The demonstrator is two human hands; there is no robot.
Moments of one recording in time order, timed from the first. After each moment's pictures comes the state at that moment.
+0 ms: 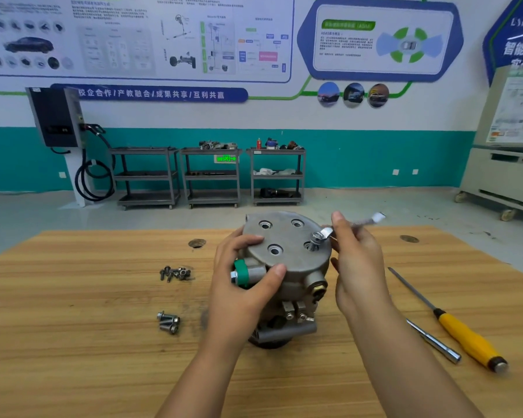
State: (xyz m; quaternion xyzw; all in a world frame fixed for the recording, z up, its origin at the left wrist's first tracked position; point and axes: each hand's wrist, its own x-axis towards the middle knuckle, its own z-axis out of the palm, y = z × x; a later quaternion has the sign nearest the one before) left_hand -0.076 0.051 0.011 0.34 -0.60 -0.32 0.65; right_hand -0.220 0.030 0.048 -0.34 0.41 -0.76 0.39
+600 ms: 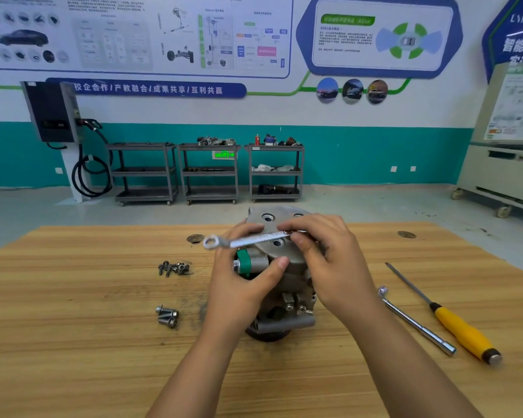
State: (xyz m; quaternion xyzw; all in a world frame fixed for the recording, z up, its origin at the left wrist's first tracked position) left_hand -0.077 0.046 0.014 0.36 -0.63 -0.28 0.64; right_hand -0.210 0.061 0.055 -0.73 0.43 -0.53 0.02
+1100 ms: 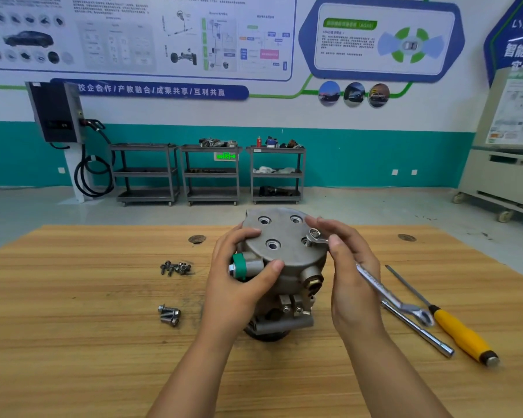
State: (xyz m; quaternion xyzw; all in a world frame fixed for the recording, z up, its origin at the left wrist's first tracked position) left_hand -0.071 0.052 0.013 0.36 -0.61 -0.30 0.64; right_hand -0.217 0.052 0.021 -0.55 0.27 -0.75 0.25
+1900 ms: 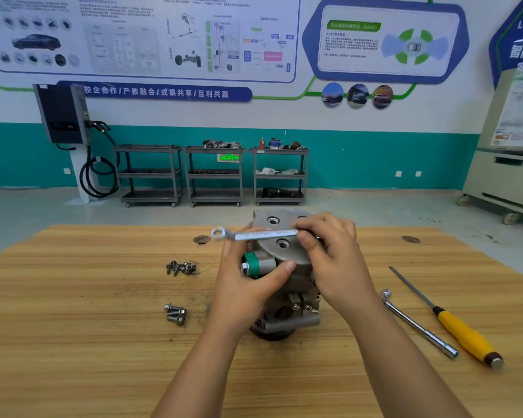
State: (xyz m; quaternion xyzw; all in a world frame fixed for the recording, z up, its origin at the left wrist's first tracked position) left_hand -0.071 0.046 0.014 0.36 -0.63 -0.29 0.63; right_hand -0.207 0.053 0.052 -0.69 0.48 -0.53 0.04
